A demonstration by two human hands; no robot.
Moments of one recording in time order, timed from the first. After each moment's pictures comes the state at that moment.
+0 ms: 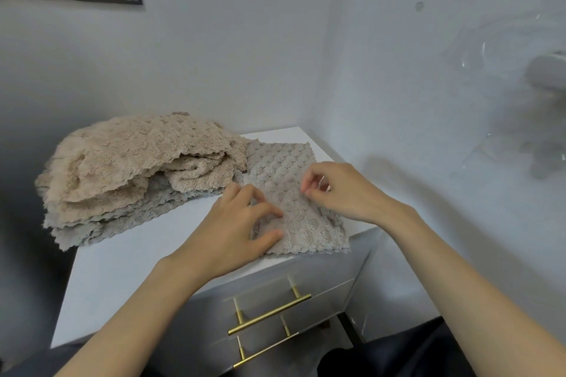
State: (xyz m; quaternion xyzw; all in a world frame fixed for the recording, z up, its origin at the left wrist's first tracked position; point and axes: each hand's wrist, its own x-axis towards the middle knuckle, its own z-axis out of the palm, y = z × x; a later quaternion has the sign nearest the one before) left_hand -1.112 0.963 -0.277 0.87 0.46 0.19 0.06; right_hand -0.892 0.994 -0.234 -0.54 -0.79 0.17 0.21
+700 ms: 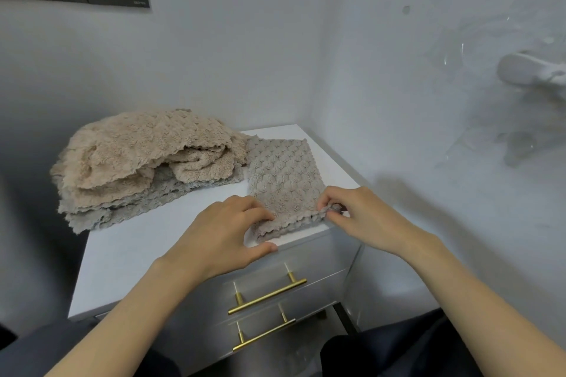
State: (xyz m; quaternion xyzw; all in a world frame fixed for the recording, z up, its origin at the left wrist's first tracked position) left_hand -1.119 0.942 -0.279 0.88 0.45 0.14 0.02; right_hand -0.863 0.940 -0.255 -0.53 -0.81 0.15 0.18
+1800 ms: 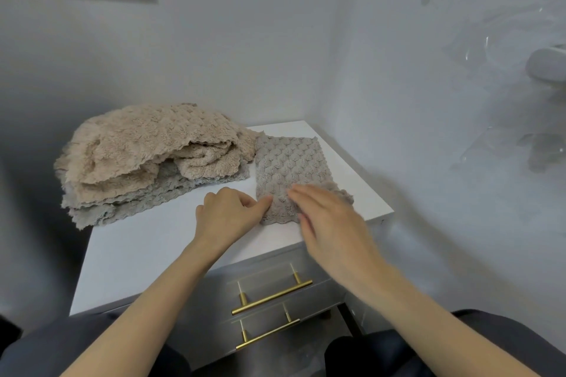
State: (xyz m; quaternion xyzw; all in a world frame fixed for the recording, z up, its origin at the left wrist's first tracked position) left_hand -1.100 0.968 -0.283 0.64 0.68 0.27 0.21; right_hand -0.927 0.919 -0.274 -0.54 -0.81 -0.05 0.22
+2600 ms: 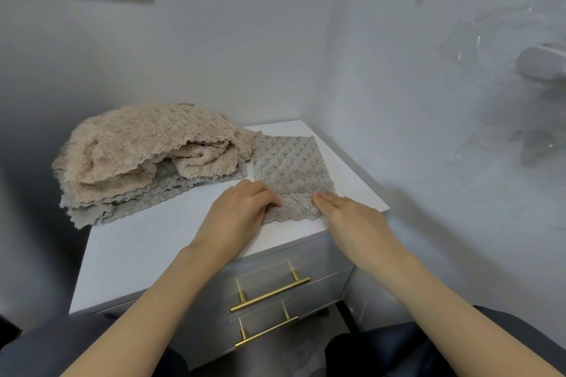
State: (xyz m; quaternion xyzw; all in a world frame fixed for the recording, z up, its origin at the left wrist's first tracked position) left_hand -1.101 0.958 -0.286 0.85 0.44 0.30 0.02; right_hand -0.887 0.935 -0.282 -0.59 -0.80 -0.05 0.05
